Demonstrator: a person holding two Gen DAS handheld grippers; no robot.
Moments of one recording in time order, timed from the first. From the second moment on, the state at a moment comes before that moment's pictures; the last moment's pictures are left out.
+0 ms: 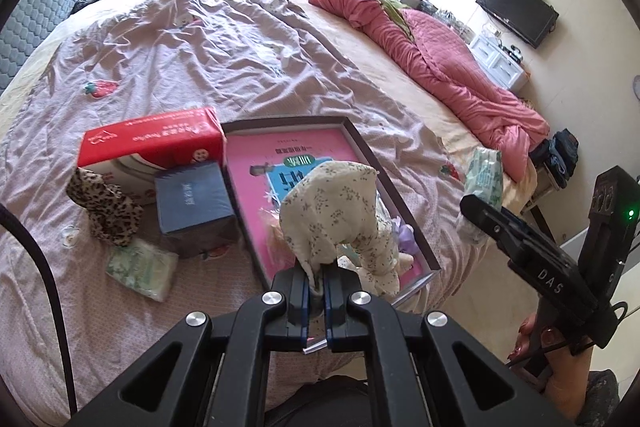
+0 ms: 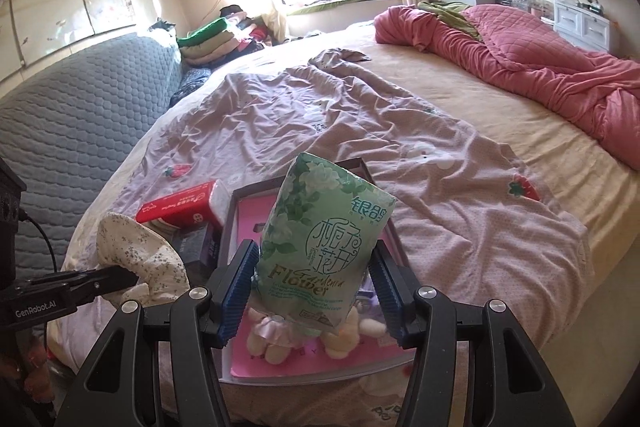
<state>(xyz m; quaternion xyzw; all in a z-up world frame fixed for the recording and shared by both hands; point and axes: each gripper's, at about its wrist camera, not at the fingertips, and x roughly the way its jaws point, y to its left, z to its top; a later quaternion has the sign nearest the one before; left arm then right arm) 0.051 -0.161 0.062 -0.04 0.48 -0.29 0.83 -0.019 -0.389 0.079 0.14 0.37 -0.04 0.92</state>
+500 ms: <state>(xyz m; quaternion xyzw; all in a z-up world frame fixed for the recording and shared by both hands) 0.054 -0.196 0.015 0.00 0.52 -0.28 0.80 -0.025 -0.423 0.044 0.14 0.40 -0.07 0.90</state>
